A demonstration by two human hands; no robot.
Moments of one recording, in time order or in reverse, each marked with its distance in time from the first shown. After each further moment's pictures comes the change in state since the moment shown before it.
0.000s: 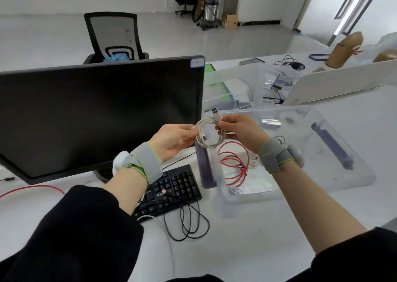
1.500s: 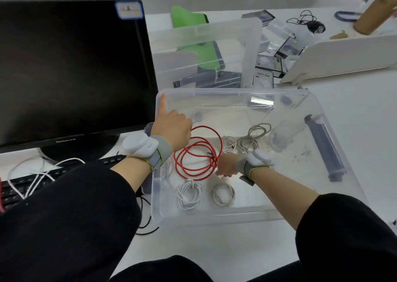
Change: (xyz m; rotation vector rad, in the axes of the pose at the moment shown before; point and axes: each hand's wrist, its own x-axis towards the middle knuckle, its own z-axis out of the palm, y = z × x) left_hand 0.118 -0.065 0.089 2.095 0.175 0.335; right_hand 0.061 0.167 -0.088 -1.296 -0.651 0.467
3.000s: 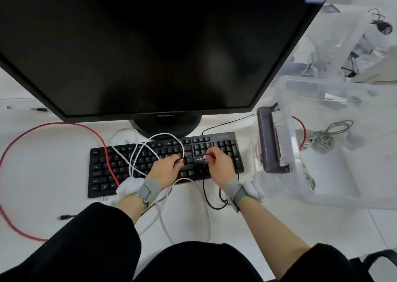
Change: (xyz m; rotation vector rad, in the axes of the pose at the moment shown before) left_hand -0.193 -0.187 0.192 -0.925 -0.247 -0.354; right_hand 0.012 -0.287 0.078 0.760 0.649 -0.165
